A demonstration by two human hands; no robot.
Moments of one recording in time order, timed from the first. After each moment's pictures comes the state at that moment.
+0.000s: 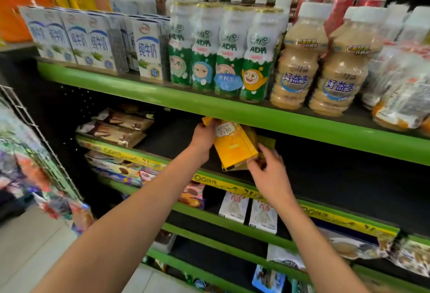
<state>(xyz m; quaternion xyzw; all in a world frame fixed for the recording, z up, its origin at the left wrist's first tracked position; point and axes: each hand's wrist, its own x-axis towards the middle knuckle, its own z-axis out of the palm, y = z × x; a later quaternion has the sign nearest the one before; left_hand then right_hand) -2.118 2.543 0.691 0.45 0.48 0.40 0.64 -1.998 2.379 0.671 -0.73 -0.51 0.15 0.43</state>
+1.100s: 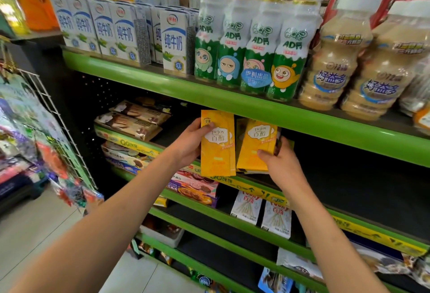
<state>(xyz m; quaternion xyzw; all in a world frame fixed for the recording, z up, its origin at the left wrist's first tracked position) -2.209 2.543 0.680 0.48 0.31 0.38 0.73 -2.013 2.403 0.697 -0.71 -0.45 0.26 0.47</state>
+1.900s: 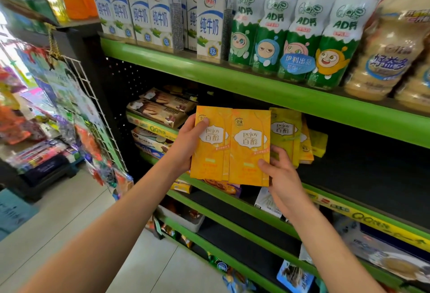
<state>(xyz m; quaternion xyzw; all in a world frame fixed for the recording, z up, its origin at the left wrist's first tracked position) -2.280 2.509 0.670 0.45 0.34 0.47 0.68 -2.079 2.395 0.655 -0.54 -0.35 0.49 0.58</state>
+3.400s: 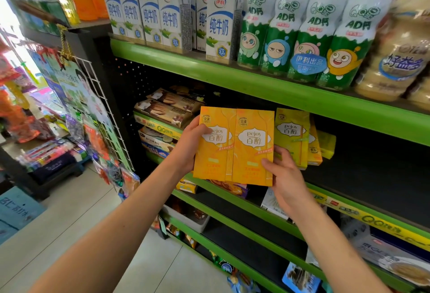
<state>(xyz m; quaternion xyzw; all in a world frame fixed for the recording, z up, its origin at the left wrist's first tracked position) -2.291 2.509 0.672 0.46 0.36 0.45 0.68 -2.087 2.401 0.654 -0.52 -0.34 0.51 0.59</state>
